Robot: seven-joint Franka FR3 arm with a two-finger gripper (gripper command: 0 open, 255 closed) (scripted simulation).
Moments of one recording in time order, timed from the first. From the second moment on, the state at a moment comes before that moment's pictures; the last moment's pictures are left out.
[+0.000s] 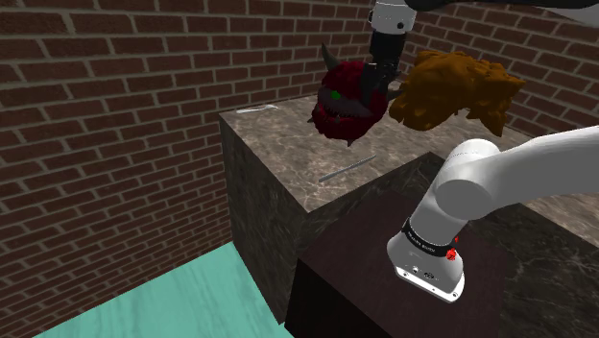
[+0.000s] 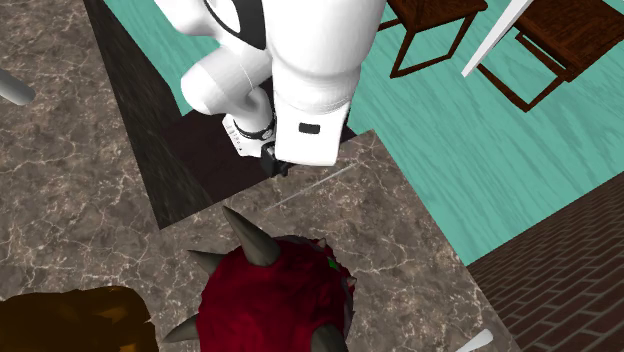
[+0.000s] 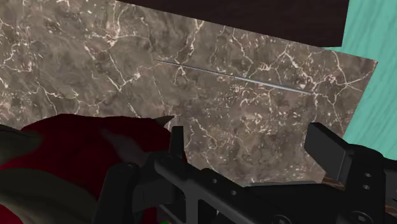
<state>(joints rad) 0.02 -0.84 -0.07 -2.45 -0.12 1.57 0.01</state>
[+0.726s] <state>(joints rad) 0.28 -0.91 -0.29 -2.78 -0.25 1.89 -0.69</state>
